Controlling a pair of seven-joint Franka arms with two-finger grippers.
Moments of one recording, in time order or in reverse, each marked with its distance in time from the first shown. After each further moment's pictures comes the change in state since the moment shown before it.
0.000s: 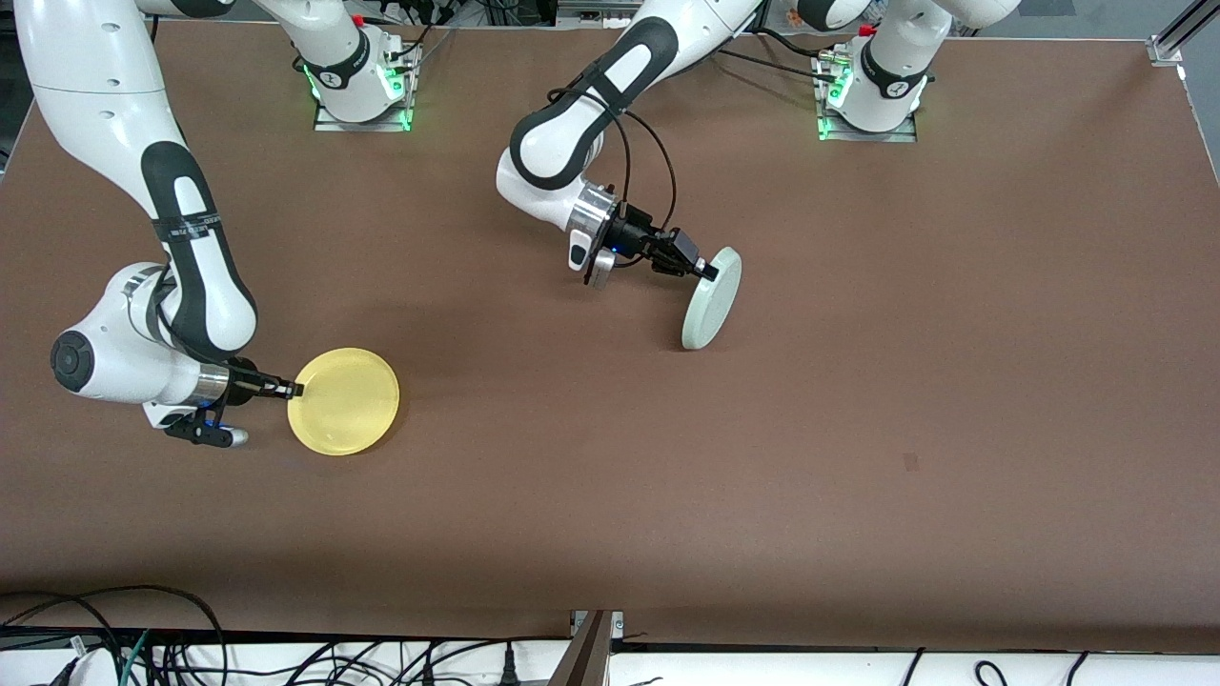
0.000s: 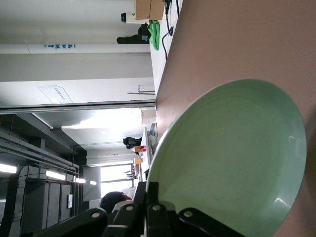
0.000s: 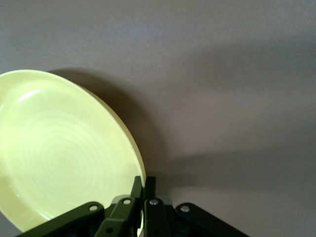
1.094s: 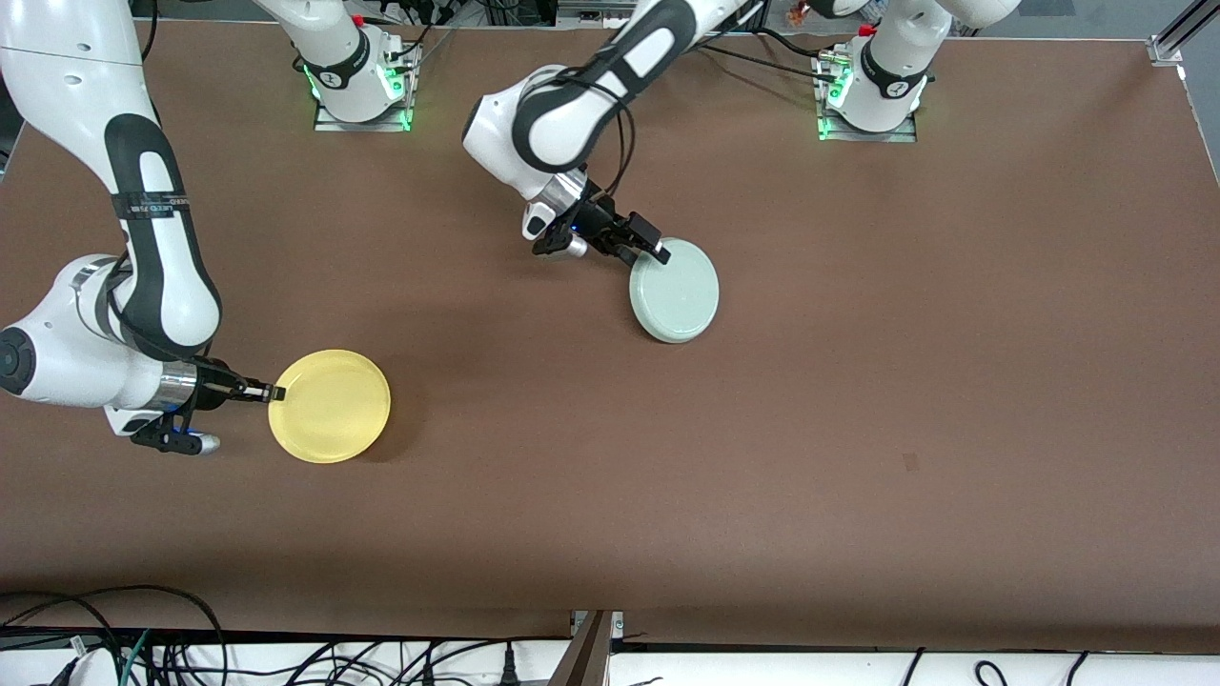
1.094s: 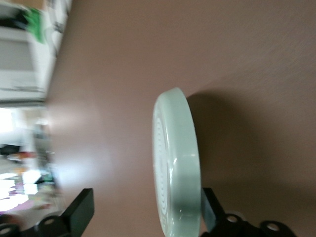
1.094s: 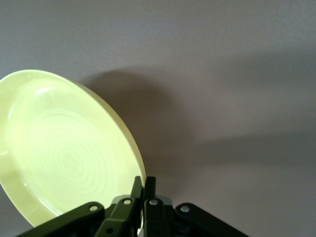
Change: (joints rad) left arm 0.058 -0.109 -0.031 0.067 -0.439 0.329 0.002; right arm -0.008 -0.049 -0.006 0.087 0.000 -0.143 -0.003
